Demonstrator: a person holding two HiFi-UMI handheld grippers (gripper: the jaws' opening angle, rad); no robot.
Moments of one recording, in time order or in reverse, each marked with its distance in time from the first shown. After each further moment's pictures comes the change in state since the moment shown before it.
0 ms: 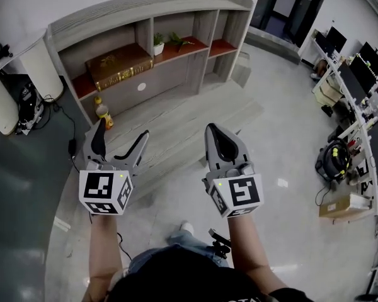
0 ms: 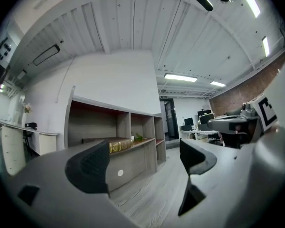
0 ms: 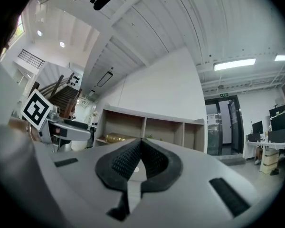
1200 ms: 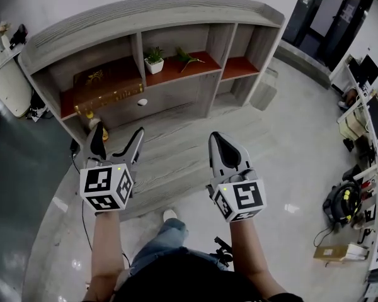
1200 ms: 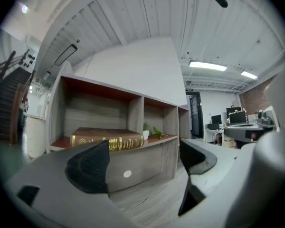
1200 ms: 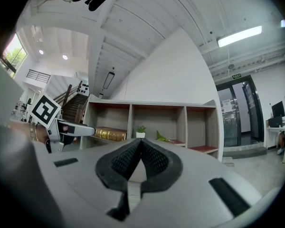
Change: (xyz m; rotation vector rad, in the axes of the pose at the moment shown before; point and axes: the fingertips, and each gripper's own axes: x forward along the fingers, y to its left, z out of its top) left arm 0.153 0.023 -0.041 -0.094 0.087 0.319; right arm 0.131 -0.131 -0.067 0.087 0.041 0.203
